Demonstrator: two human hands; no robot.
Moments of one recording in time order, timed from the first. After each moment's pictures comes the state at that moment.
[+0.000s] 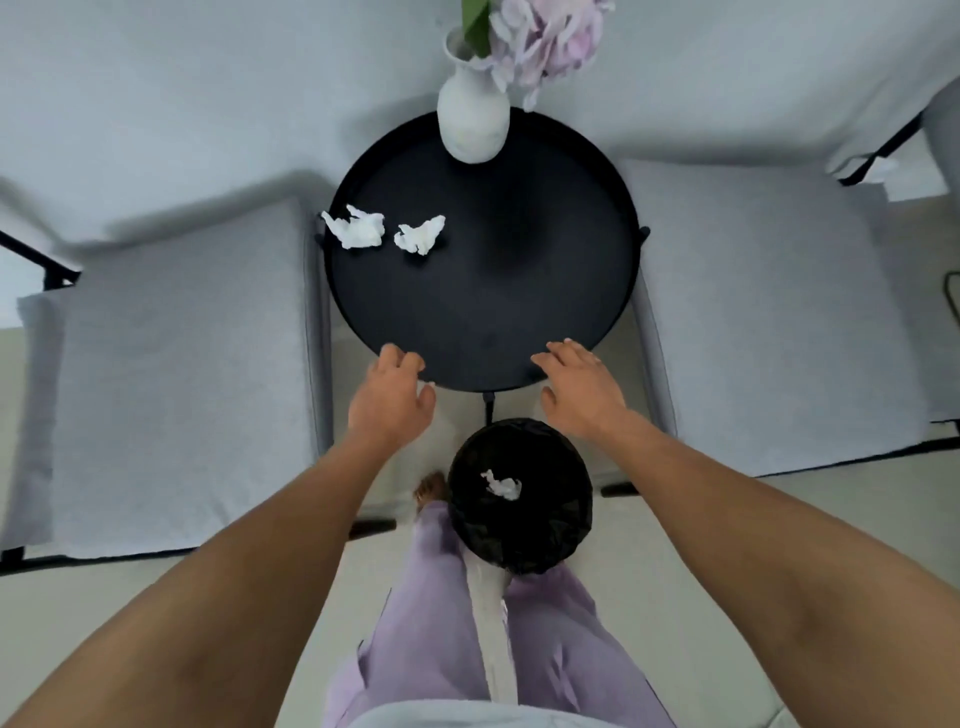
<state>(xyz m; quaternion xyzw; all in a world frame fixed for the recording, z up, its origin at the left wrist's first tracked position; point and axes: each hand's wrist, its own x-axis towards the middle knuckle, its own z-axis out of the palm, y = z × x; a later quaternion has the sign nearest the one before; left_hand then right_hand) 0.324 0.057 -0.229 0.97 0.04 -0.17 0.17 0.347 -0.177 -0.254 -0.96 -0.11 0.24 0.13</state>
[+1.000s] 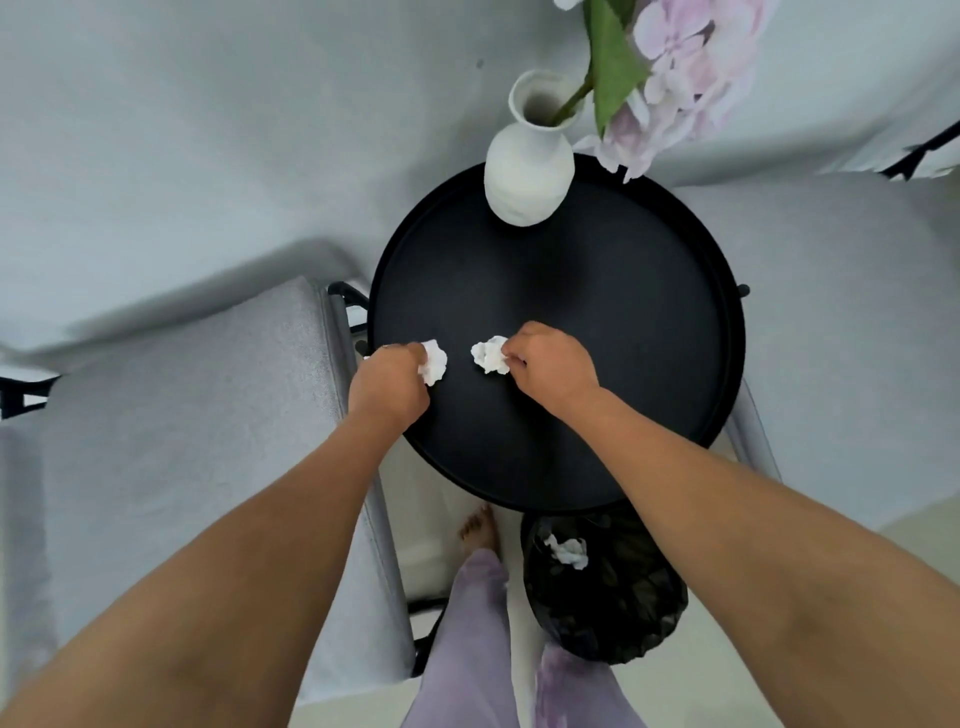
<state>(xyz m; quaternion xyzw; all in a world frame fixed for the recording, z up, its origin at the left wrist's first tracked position) 0.509 0.161 -0.259 0.97 0.02 -0.22 0.14 0.511 -0.028 -0.268 -0.97 -0.06 0.18 0.16</state>
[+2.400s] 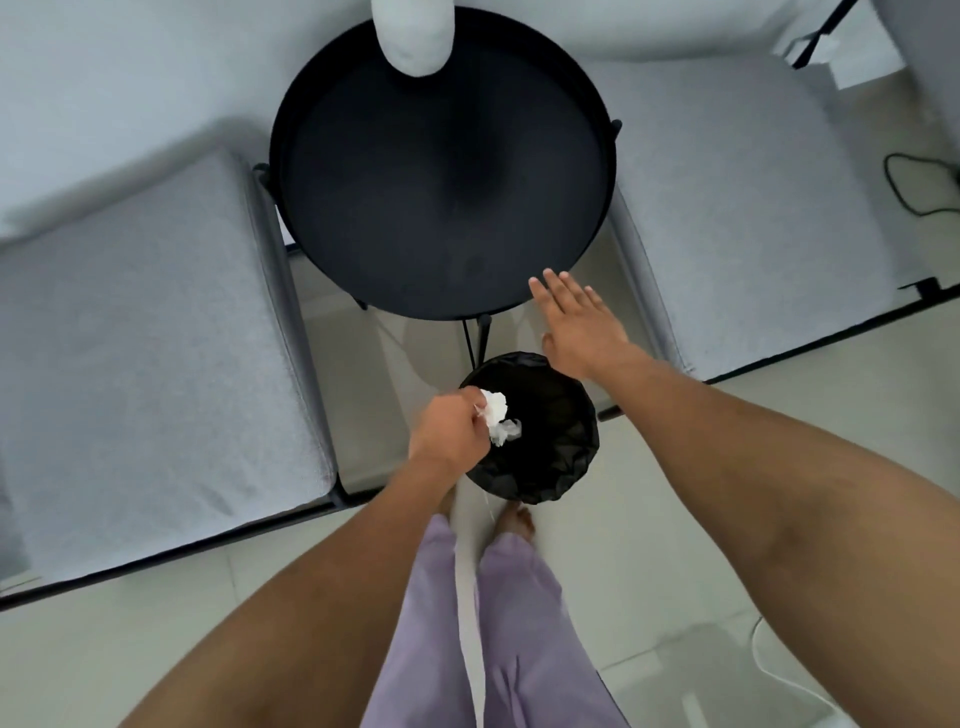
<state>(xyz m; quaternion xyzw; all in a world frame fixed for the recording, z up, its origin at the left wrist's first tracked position) 0.229 0.023 -0.282 0.92 0.00 -0.29 0.27 0.301 -0.166 -0.270 -0.96 -0.06 0.26 0.03</state>
